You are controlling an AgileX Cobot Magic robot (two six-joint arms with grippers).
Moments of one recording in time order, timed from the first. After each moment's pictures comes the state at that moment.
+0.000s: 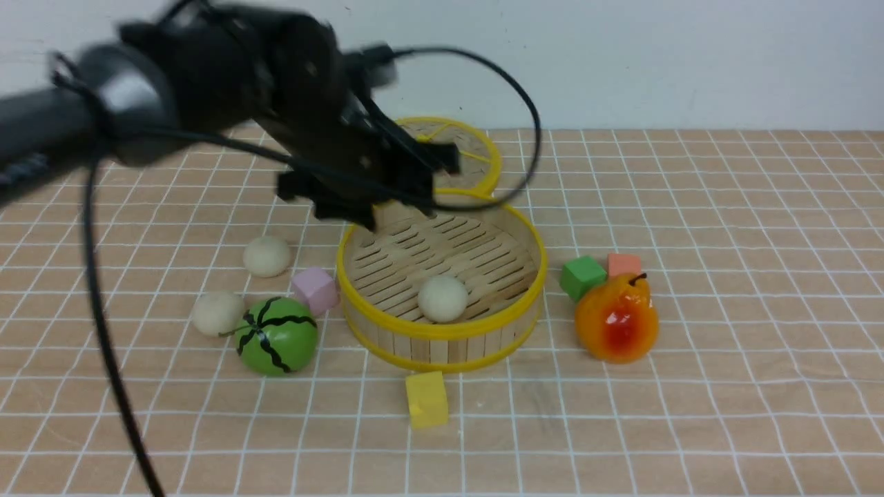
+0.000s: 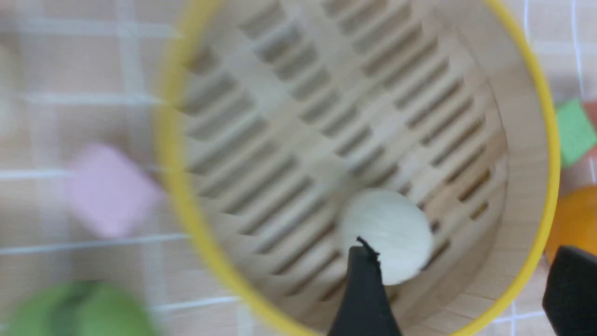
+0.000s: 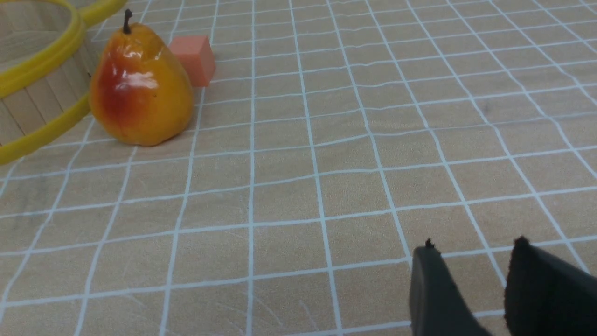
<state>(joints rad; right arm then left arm) -0.13 -0.01 0.02 0.15 0.40 -0.08 -0.43 1.83 -1.67 -0.02 0.81 -0.44</state>
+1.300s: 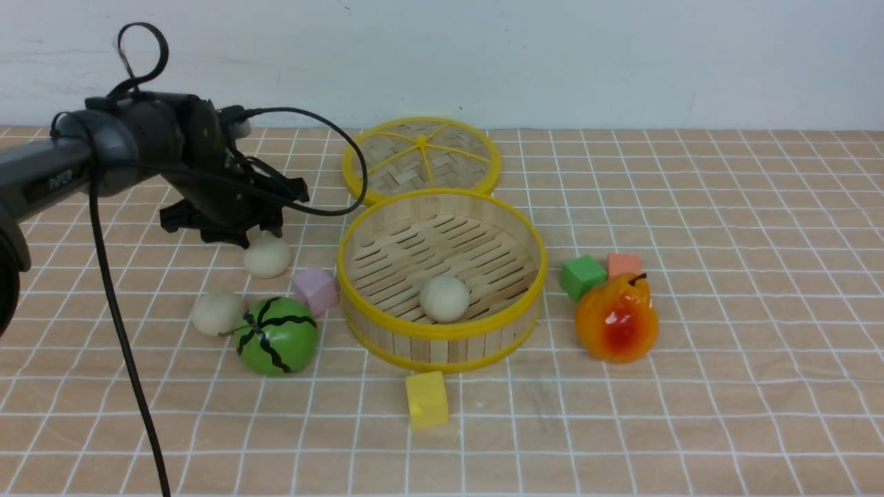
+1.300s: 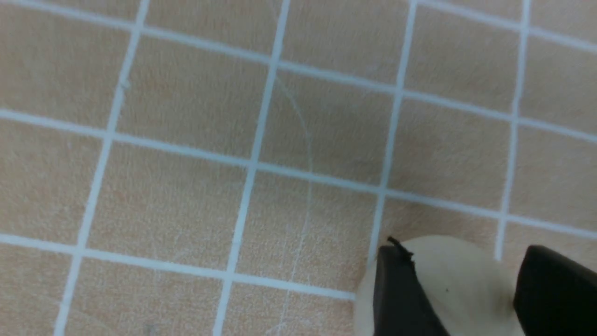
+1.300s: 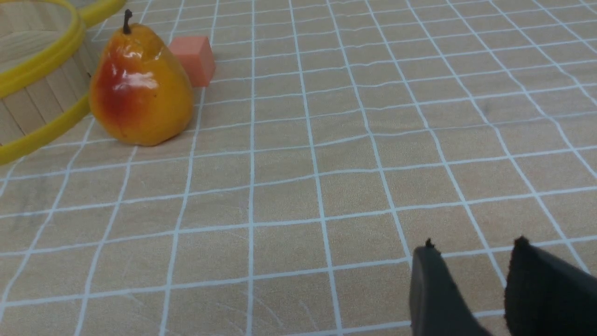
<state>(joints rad) -0.13 -0.01 0.02 0.15 0.40 -0.07 -0.12 2.21 -1.78 0.00 0.62 -0.35</state>
